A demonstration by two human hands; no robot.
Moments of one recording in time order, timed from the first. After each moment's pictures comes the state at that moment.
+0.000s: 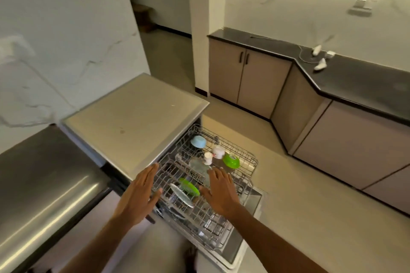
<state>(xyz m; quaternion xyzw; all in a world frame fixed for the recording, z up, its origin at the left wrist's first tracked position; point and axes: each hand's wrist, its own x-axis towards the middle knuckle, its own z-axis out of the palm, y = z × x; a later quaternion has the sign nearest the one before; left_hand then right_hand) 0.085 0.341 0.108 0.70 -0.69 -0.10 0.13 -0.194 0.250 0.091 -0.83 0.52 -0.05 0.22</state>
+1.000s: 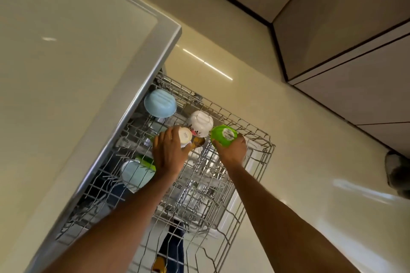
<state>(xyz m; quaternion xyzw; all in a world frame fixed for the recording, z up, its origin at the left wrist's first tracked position) 0.001 -0.053 -0.281 0.77 -0.60 -0.23 0.03 -0.188 -0.085 -0.264 -0.36 0.86 -0.05 0.37</state>
